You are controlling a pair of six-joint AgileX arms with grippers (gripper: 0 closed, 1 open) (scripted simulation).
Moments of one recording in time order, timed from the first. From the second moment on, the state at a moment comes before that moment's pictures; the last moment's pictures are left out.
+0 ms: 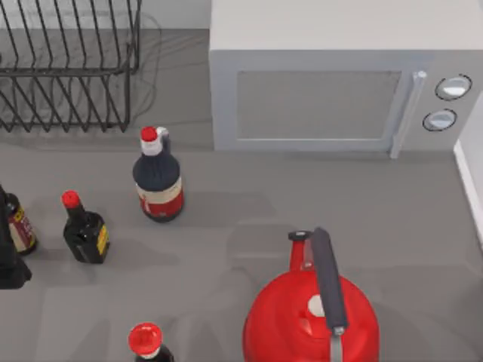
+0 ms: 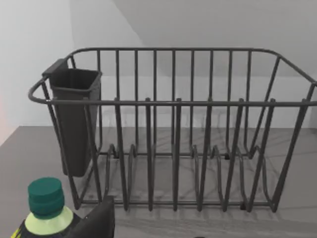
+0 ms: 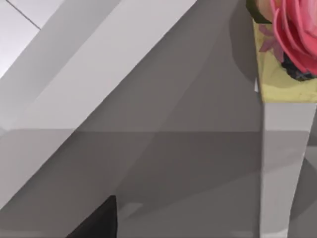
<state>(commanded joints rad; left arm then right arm) 0.00 0.00 0.00 0.00 0.00 0.00 -0.10 1.62 0.64 -0.58 0.00 0.73</state>
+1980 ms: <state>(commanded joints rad) 0.00 0.00 0.00 0.00 0.00 0.00 -0.12 1.76 1.42 -1.29 0.02 0.73</state>
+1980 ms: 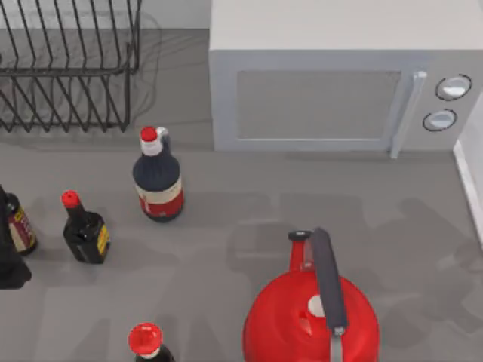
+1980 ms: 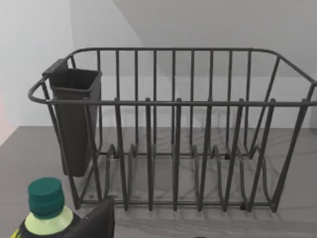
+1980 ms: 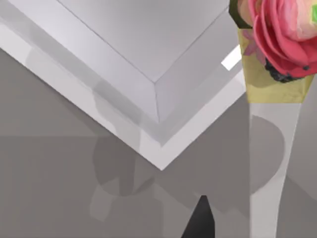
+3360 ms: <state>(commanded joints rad) 0.00 0.00 0.00 0.00 0.00 0.00 -0.15 2.74 2.90 -1.71 0.02 0.68</state>
